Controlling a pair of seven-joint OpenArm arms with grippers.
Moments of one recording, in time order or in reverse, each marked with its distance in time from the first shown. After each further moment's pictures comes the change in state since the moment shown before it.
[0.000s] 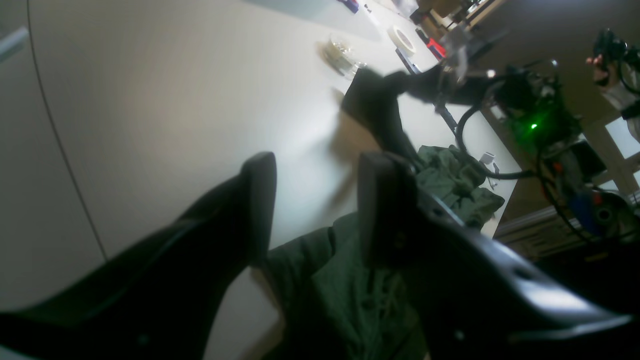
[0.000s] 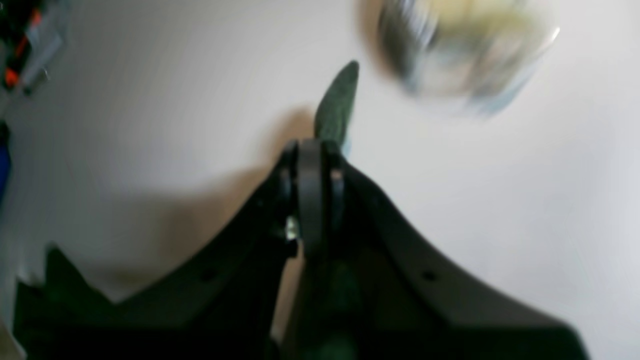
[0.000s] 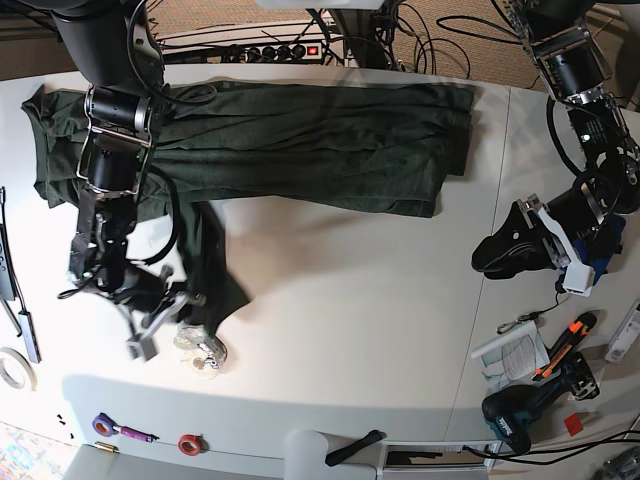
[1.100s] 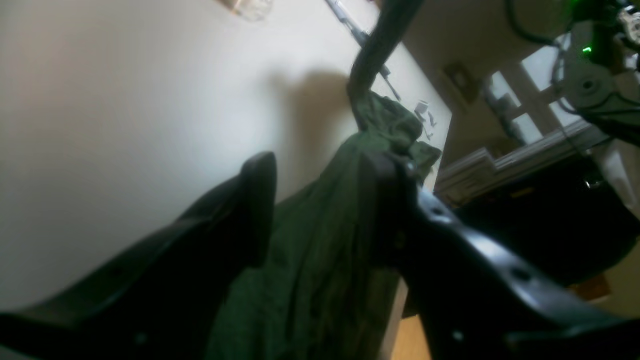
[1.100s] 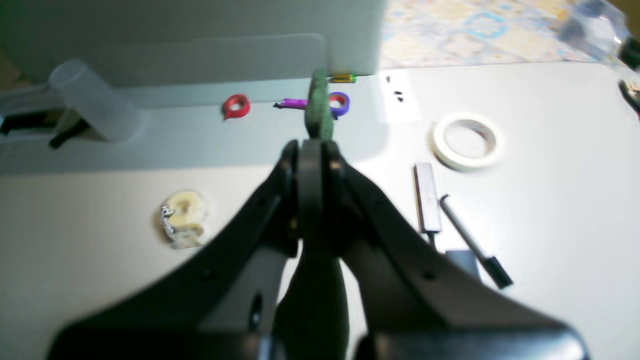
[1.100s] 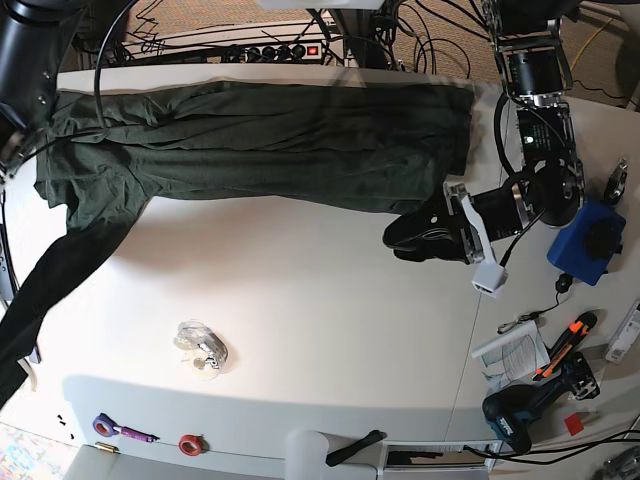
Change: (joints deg) left arm -0.5 6.0 15.2 0.0 0.7 0.0 -1.5; right arm 14.8 29.1 6.9 4.6 6.8 -0.1 -5.2
